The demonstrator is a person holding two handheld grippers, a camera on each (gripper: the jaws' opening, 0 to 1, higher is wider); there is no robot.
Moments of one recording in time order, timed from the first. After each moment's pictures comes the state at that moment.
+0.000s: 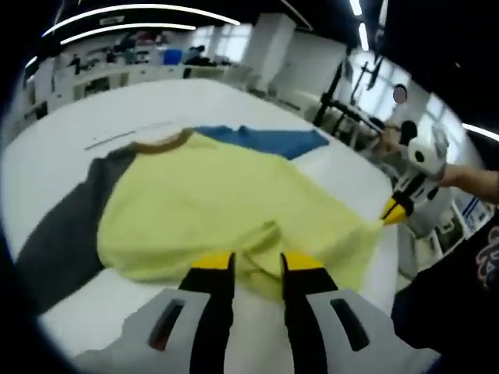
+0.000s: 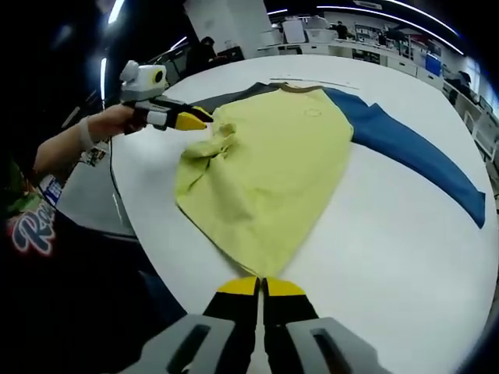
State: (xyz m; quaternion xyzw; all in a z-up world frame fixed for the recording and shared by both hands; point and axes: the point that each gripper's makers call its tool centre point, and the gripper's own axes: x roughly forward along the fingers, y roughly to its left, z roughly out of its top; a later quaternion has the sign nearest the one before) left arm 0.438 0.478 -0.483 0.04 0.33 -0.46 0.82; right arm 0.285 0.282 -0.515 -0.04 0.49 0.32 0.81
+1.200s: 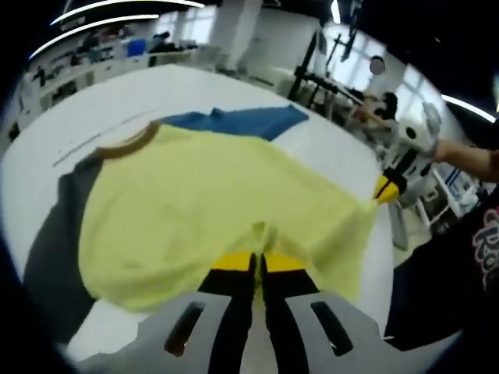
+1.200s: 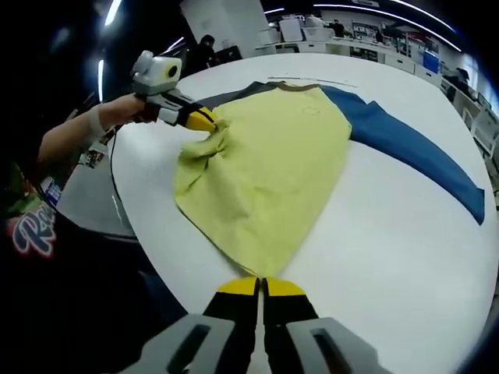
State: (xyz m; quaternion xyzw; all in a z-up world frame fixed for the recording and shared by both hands) left arm 0.432 0.467 -0.495 0.05 0.38 -0.51 0.77; right arm 0.285 0.281 -0.513 -0.04 0.49 0.32 0.81
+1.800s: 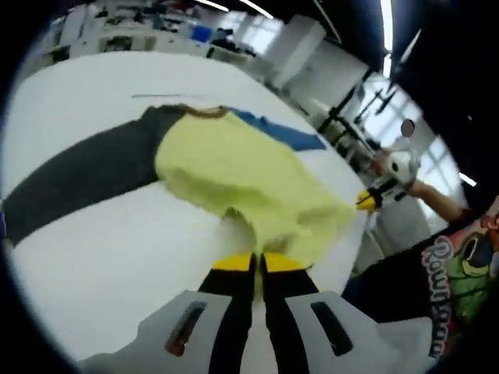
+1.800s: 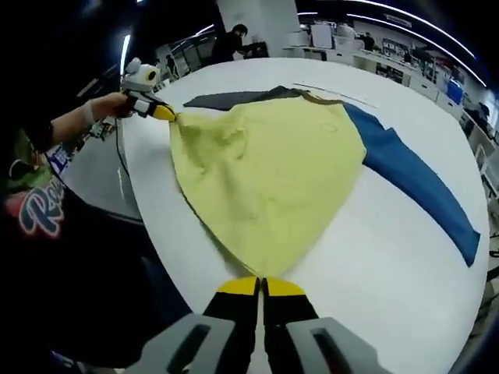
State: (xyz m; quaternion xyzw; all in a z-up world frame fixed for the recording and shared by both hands) left arm 0.365 0.611 -0.474 -0.10 0.44 -0.39 0.80; right arm 0.286 0.282 -0.496 -0.11 0.47 0.37 0.79
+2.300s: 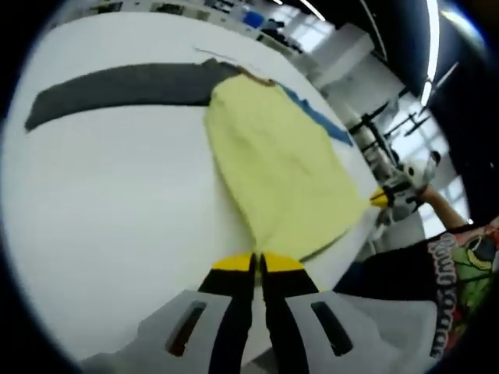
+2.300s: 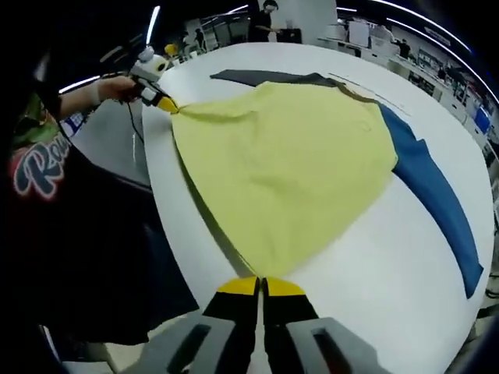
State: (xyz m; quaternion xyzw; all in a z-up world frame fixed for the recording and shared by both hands) left arm 0.313 0.638 -0.520 -0.16 0.50 -0.31 0.79; right arm 0.267 0.289 -0.521 -0.20 0.49 0.43 0.73
